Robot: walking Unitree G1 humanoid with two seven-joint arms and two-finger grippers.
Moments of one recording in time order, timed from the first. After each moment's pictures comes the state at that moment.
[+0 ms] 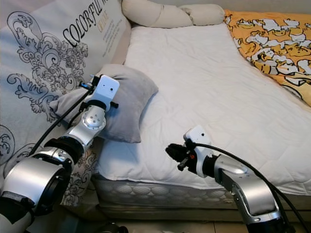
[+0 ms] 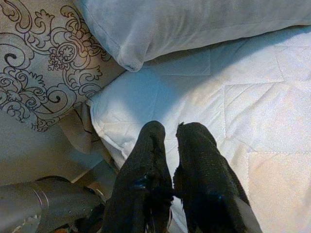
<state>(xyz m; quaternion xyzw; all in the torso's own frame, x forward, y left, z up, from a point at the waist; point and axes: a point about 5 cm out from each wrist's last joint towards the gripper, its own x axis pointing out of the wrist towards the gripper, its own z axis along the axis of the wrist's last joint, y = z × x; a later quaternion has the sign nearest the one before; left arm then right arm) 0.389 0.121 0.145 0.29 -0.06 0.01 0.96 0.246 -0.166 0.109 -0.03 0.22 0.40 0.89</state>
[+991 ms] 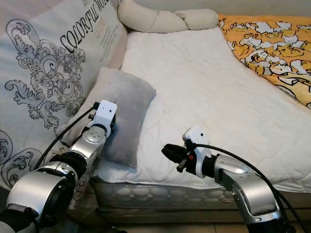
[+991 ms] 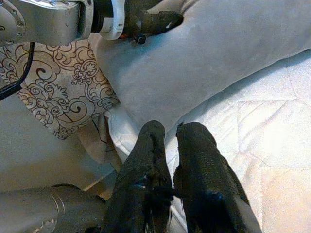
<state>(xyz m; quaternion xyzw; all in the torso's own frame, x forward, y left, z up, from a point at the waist) 0.364 0.127 0.074 0.21 0.16 -0.02 0.96 0.244 -0.162 0.113 -0.01 0.20 0.43 0.88</state>
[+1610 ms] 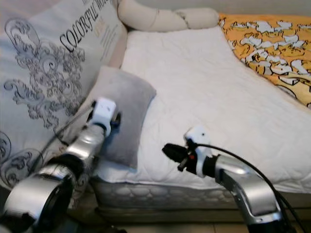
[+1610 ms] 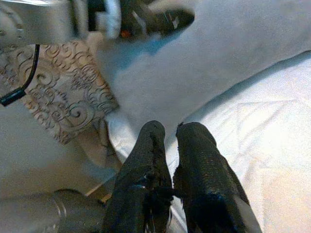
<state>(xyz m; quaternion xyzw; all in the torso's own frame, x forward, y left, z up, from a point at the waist) 0.368 0.127 0.096 0.13 0.08 -0.11 0.98 0.244 -0.167 0.116 0.01 0.19 0.42 0.89</state>
